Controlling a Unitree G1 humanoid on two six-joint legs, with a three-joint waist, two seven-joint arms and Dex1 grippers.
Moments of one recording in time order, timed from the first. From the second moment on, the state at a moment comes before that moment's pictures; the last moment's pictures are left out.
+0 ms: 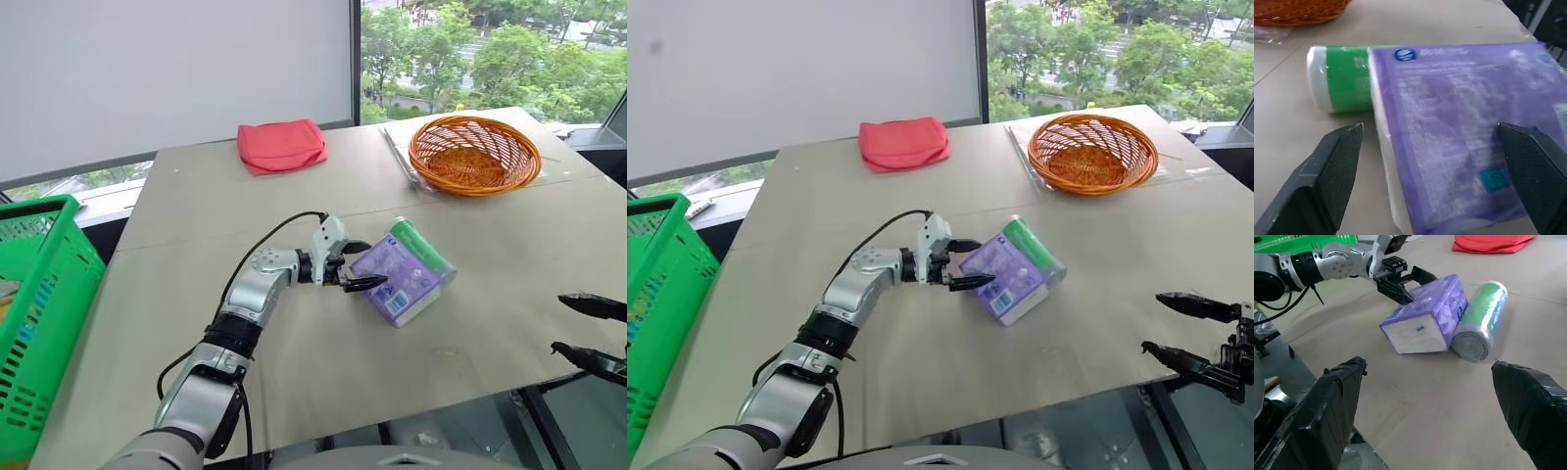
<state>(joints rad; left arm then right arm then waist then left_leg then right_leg) -0.55 0.30 -0.25 0.39 -0.25 0.21 -1.09 0.43 -0.85 -0.67 -0.20 0.79 0.34 1.44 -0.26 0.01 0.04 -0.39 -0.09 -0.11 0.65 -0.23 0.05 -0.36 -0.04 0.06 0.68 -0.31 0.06</state>
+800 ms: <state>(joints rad) -0.51 0.25 -0.16 0.30 -0.28 0.30 -0.97 0.31 -0.83 -0.62 -0.22 0.82 0.36 1.39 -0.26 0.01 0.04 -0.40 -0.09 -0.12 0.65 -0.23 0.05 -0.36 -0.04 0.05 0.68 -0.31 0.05</state>
